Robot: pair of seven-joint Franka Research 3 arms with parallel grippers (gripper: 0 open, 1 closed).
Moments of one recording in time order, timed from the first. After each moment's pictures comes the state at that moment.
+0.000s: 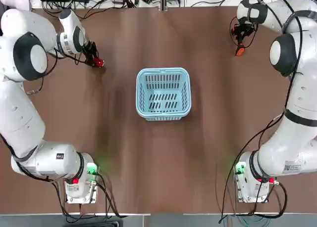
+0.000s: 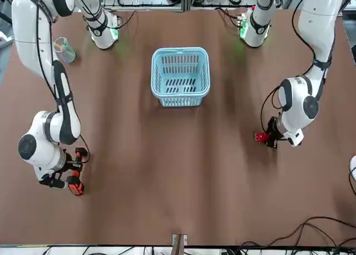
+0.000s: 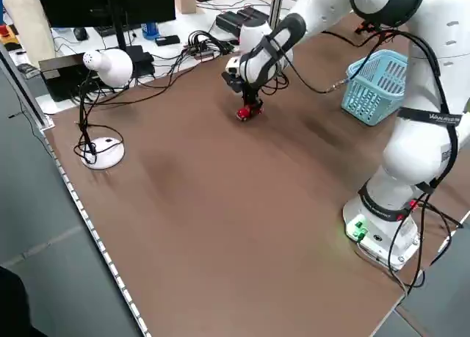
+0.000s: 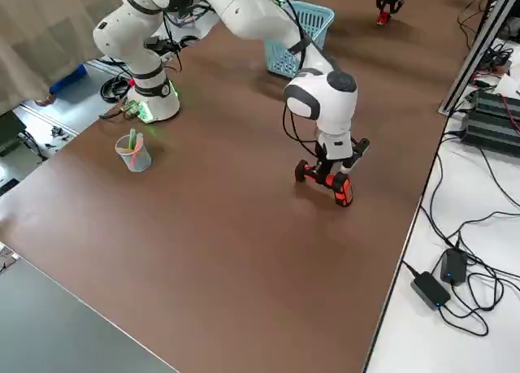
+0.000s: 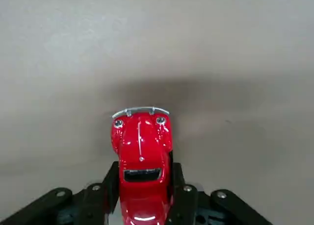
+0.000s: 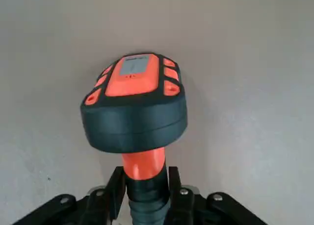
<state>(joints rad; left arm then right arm) -0.03 0.41 -0.01 -2.13 -0.16 2.57 -1.28 0.07 0.72 -0.15 -1.57 0.09 2.31 0.05</state>
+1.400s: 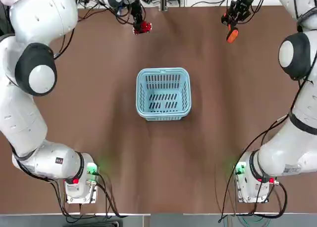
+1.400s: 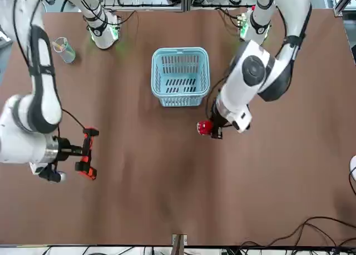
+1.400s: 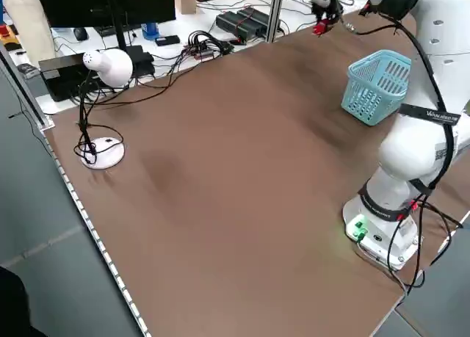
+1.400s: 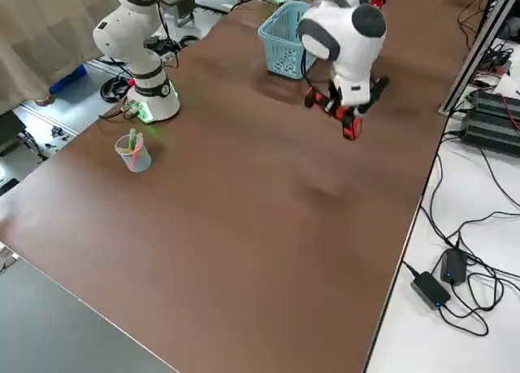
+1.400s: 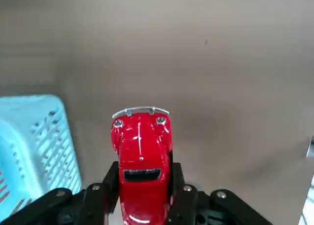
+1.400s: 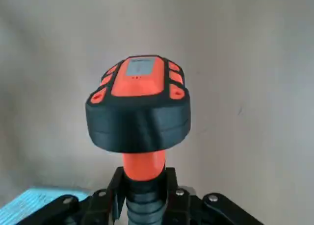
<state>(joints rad) -0.20 0.43 -0.46 -1.52 0.03 2.05 -2.15 0.07 0.52 -0.09 -1.38 0.42 1.65 0.05</state>
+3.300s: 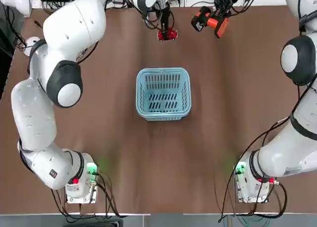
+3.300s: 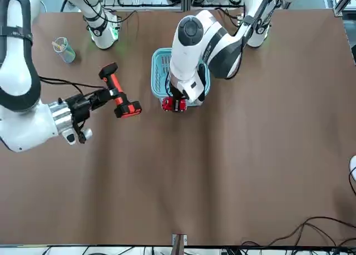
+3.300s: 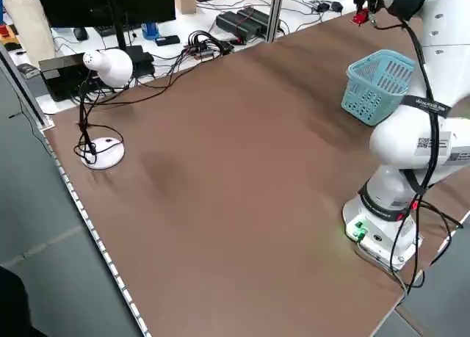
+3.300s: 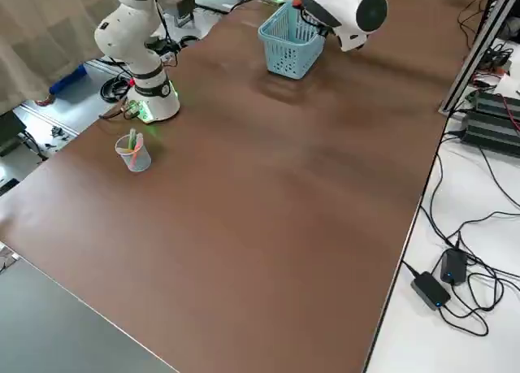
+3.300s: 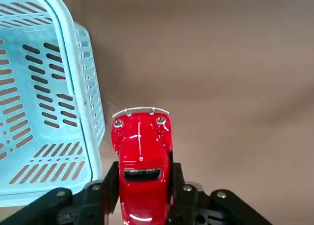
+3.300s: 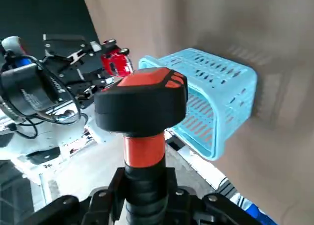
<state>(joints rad) -0.60 0.56 -0.26 -1.23 0.03 1.91 -2.32 0.14 0.46 -0.08 -1.42 1.00 1.21 -0.09</state>
